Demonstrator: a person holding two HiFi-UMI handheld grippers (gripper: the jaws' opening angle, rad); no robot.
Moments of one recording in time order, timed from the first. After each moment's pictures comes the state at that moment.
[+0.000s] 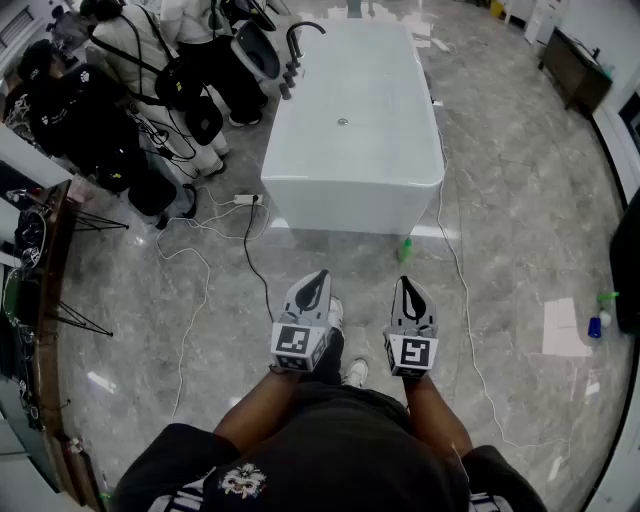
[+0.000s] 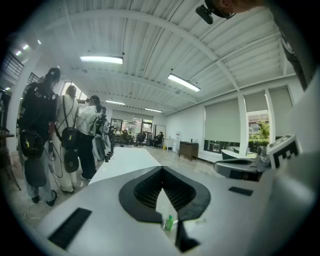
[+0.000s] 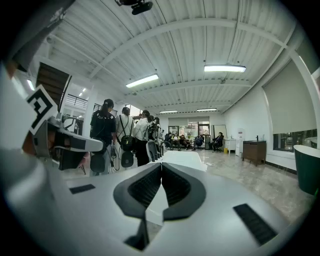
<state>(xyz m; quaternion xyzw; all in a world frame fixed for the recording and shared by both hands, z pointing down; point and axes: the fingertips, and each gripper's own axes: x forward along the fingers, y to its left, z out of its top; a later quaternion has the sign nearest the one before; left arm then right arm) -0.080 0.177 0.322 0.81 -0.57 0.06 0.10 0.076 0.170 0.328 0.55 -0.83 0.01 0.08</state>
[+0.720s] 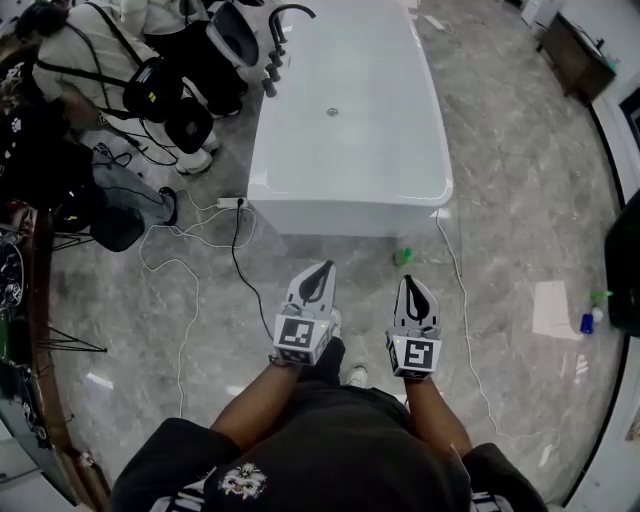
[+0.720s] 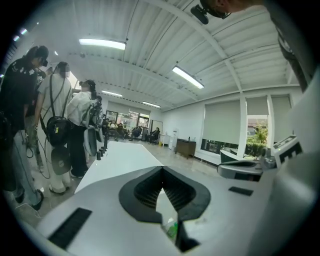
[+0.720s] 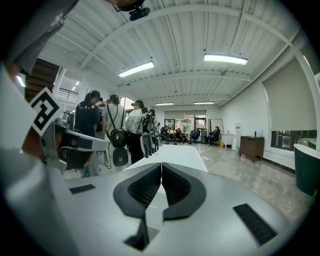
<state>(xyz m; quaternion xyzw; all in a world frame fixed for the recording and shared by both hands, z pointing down) -0.119 -0.014 0.346 0.83 -0.54 0.05 0.13 0.033 0.001 0.354 0.57 -0.81 0.03 0.10</state>
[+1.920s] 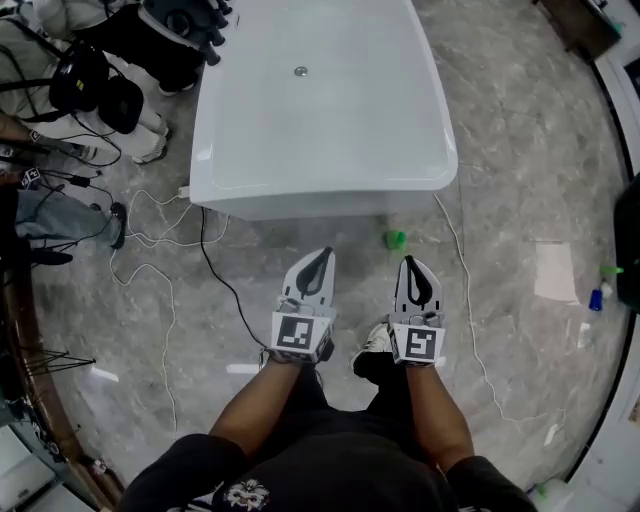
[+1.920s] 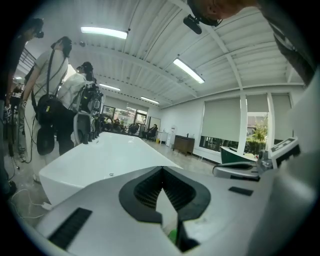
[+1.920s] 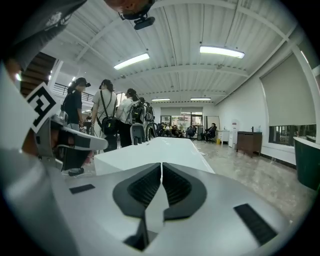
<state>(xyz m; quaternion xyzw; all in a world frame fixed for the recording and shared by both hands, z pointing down) -0.060 -0.135 0.507 0.84 -0.53 0.04 0.15 0.081 -0.121 0.517 0.59 -0.80 0.04 0.10</state>
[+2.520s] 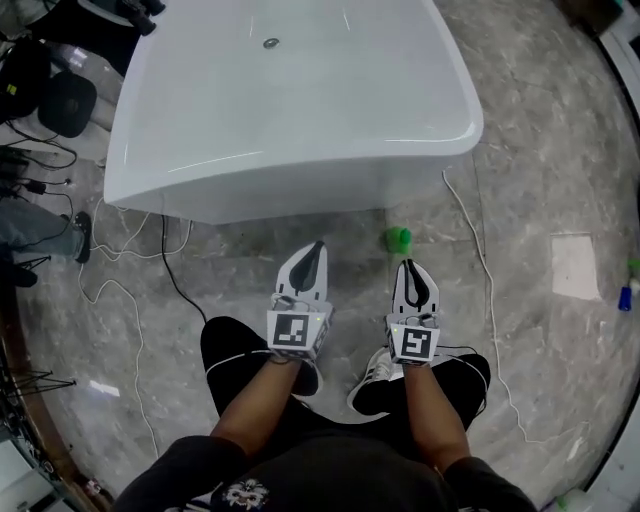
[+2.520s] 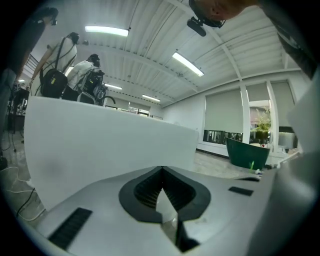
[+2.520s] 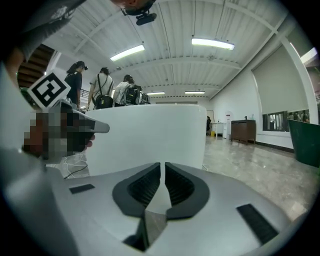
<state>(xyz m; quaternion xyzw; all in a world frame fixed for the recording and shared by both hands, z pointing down) 0.000 -0.168 0.804 0.83 -0.54 0.05 0.13 0.160 -0.127 0.858 0.61 -0.78 0.05 0.12</state>
